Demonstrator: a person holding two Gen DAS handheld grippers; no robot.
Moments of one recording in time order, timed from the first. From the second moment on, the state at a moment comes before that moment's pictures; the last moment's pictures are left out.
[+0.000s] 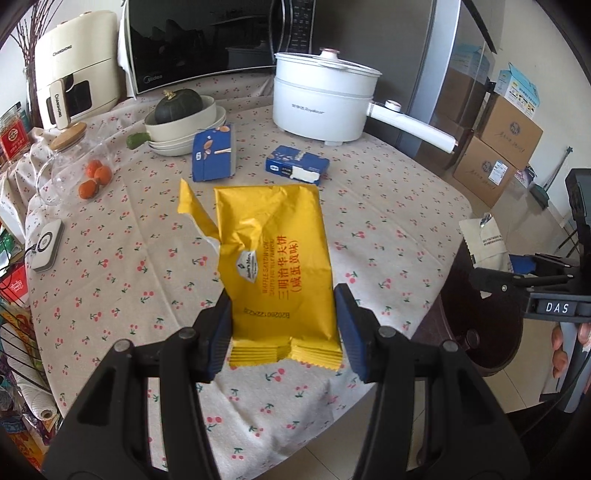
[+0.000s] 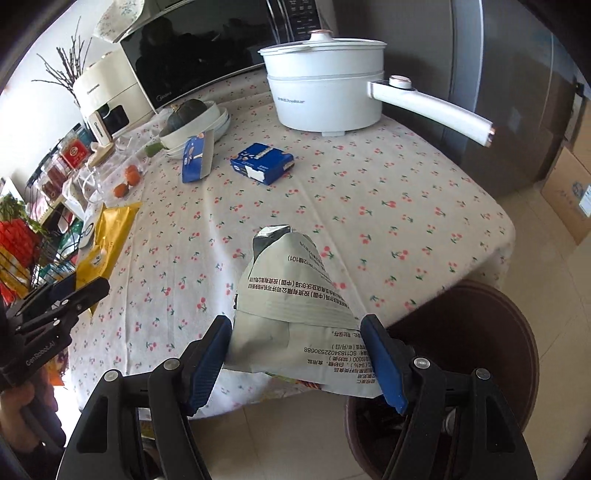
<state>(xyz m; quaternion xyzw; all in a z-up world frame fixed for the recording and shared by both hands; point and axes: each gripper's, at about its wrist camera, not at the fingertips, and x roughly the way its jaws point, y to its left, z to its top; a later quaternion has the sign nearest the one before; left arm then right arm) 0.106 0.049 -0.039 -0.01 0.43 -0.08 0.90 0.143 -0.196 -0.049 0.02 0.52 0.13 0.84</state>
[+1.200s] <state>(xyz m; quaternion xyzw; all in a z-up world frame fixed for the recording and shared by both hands) 0.092 -0.181 -0.089 0.12 0.43 -0.27 0.85 0.049 -0.412 -0.083 0.07 0.57 0.02 0.82</state>
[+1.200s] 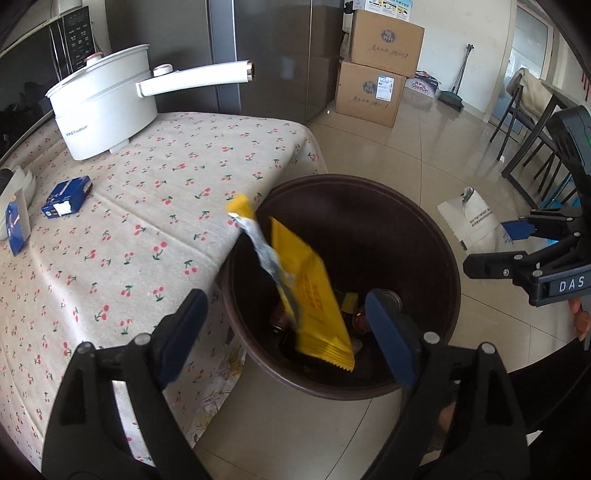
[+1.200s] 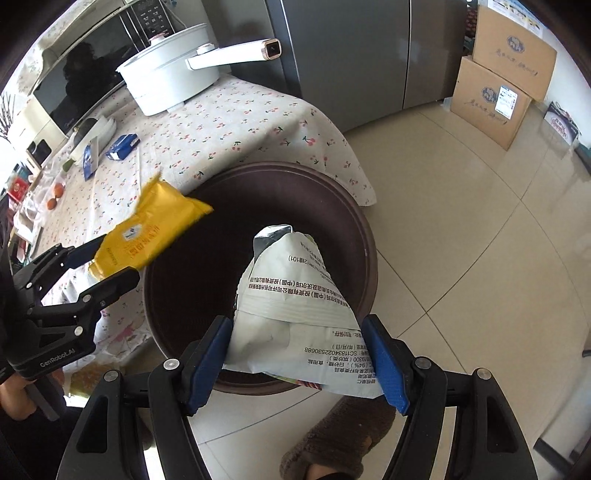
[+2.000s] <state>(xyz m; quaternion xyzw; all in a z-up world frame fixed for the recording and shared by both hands) 0.098 -0.111 -0.078 0.10 0.45 -0.20 0.87 0.061 -0.377 -0.082 0.03 0.56 0.04 0.83</state>
